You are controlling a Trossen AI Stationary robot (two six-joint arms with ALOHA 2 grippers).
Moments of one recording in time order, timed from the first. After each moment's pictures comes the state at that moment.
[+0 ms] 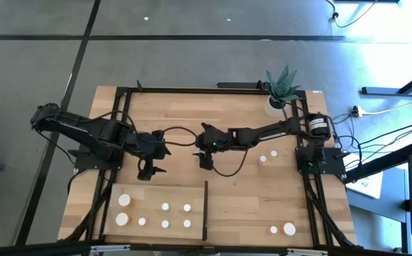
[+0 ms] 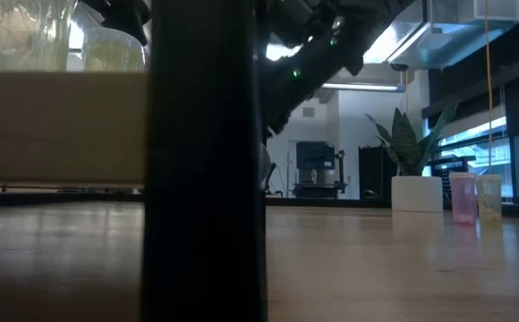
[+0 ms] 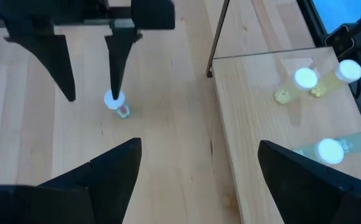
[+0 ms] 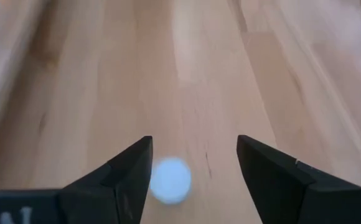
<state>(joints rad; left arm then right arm) -0.24 1.08 1.01 -0.80 -0.04 -0.11 0.00 1.92 1.23 0.02 0.08 0.04</state>
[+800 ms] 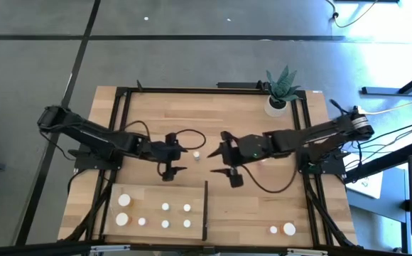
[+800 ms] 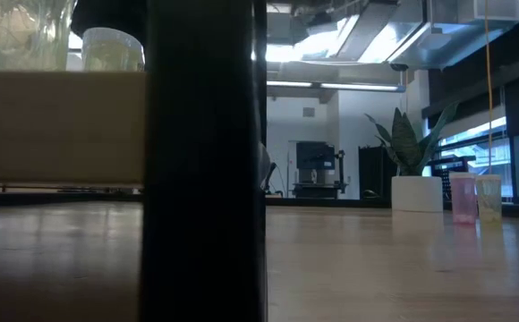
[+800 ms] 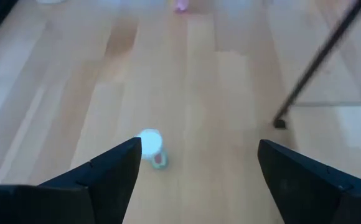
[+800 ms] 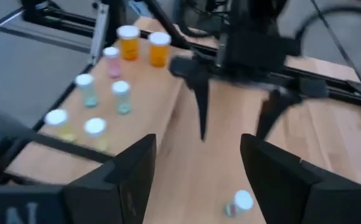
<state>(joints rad) -0.21 1.25 0.72 -0.16 -0.24 -0.12 0.25 1.49 1.24 -0.22 0.08 -0.10</state>
